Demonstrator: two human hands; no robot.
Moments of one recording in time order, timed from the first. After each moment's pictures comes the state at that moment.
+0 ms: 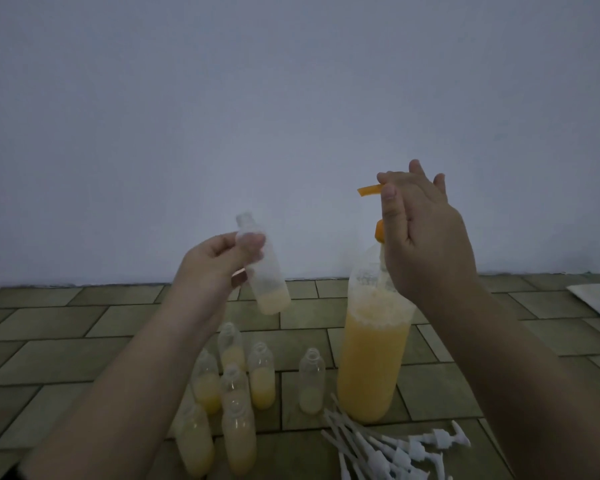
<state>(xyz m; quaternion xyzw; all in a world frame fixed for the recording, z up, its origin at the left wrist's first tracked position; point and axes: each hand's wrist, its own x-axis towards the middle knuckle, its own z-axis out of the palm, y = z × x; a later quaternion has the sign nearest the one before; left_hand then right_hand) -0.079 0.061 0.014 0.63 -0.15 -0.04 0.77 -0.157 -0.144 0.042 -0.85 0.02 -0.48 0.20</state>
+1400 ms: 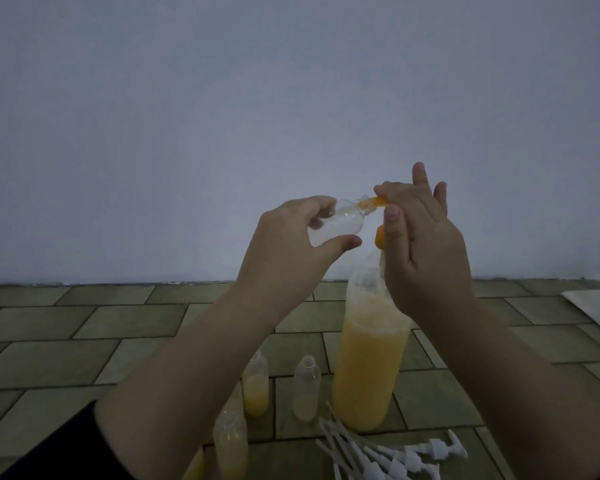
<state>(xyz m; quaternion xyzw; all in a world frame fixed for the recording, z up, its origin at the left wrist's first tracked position) -0.101 -0.003 0.047 0.79 -0.34 0.22 0.46 -0.147 -0.152 0.028 -0.84 -0.01 -0.52 0.16</state>
